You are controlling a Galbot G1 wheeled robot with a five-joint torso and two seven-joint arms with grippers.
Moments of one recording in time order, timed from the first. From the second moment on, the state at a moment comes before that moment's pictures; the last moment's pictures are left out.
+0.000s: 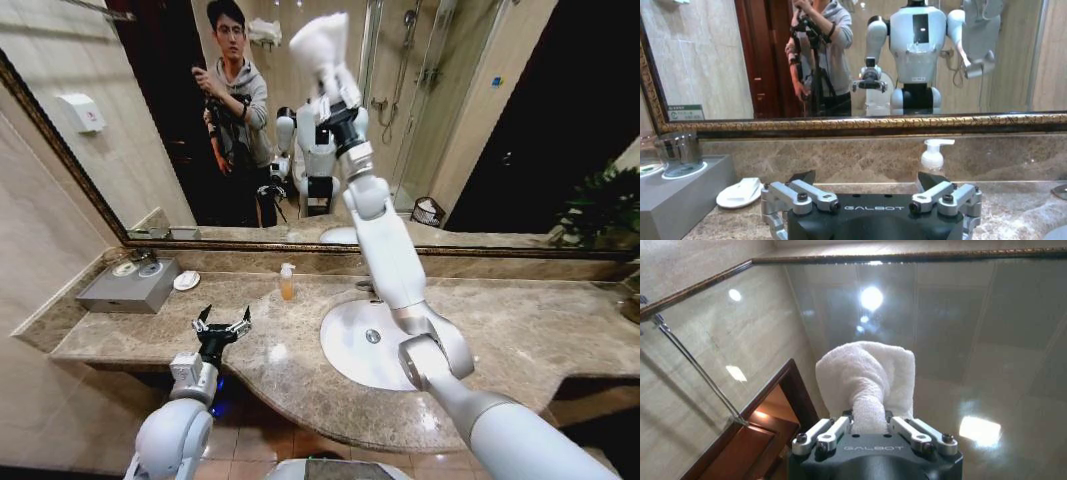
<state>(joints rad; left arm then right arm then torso) 1.68 -1.40 -0.62 -2.34 -0.15 0.32 -0.09 -0.13 1.61 0.16 1.28 -0.15 0.24 0.01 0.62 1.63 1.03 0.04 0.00</state>
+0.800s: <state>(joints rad) 1.68 -1.40 -0.62 -2.34 -0.15 0.32 -0.09 -0.20 1.55 0.50 1.40 0.05 0.24 0.04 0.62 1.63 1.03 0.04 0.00</state>
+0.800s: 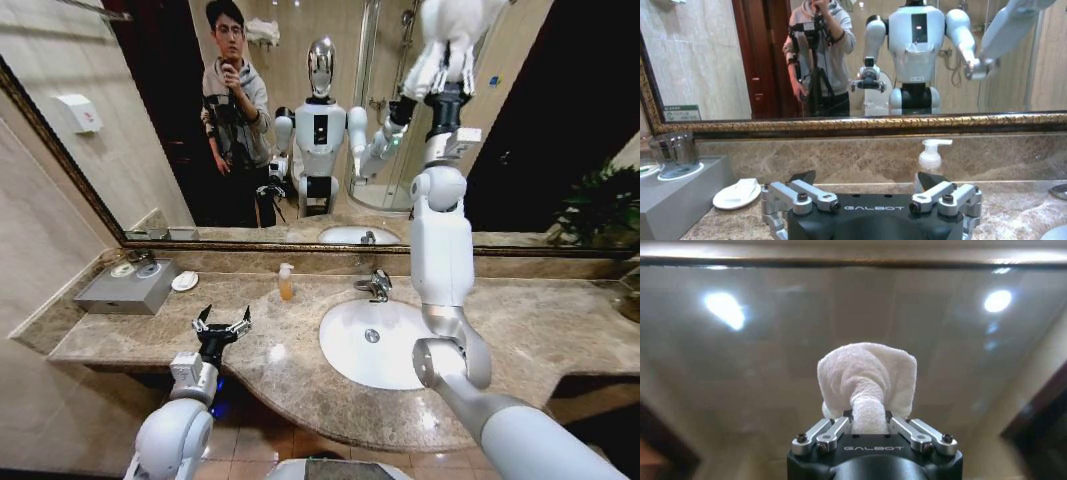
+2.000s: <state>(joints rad) 1.68 -1.40 -0.62 -2.34 -0.15 0.32 -0.09 -0.66 1.33 0.57 1.66 0.27 0.29 -0.01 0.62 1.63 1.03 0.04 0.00</state>
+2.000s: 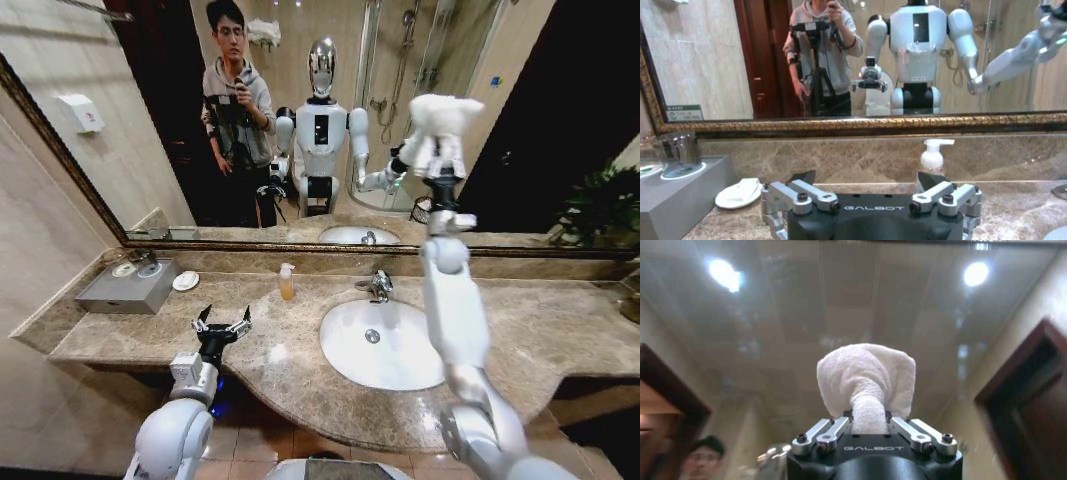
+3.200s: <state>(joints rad) 1.68 -1.40 -0.62 -2.34 -0.15 0.32 -0.09 -1.32 0.59 0.29 1.97 1.05 -0.49 0.32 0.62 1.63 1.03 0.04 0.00</state>
